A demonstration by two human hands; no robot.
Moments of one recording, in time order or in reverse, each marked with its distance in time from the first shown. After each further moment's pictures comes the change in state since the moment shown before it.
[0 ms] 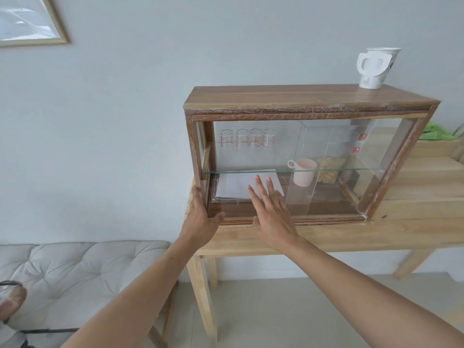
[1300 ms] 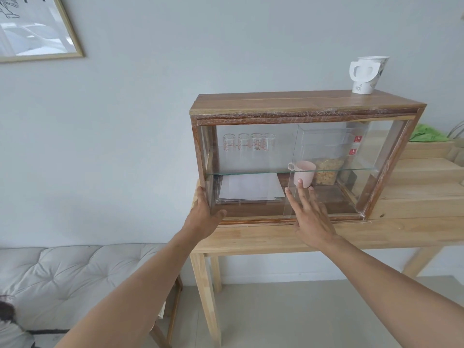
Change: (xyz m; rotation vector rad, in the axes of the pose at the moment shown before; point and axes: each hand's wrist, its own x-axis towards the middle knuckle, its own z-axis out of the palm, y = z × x) left_hand -0.007 0.017 -0.021 0.061 -0.066 -0.080; right_hand -0.044 0.082 -0.020 -0.135 -0.182 0.202
